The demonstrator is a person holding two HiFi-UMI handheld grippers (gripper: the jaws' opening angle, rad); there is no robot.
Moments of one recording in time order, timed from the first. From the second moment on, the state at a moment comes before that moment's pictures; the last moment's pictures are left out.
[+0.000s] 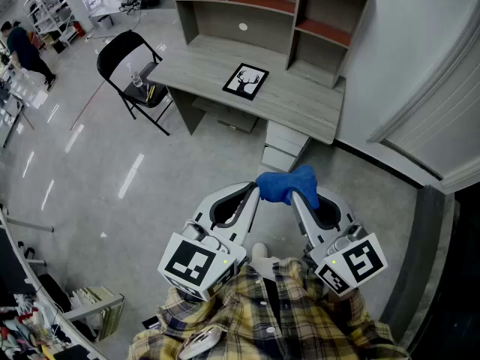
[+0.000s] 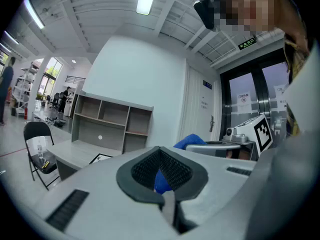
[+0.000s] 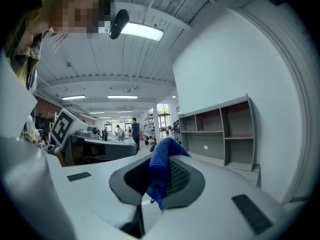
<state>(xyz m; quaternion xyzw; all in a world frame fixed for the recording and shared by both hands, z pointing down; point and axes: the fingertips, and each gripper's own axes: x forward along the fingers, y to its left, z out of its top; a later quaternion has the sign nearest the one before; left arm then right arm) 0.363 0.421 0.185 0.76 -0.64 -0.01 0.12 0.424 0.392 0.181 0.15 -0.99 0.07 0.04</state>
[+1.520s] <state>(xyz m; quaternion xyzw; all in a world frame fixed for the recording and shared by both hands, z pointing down) 0.152 0.333 0.201 0.73 -0.67 0.00 0.11 0.232 0.295 0.189 0.14 -0.99 0.07 0.03</state>
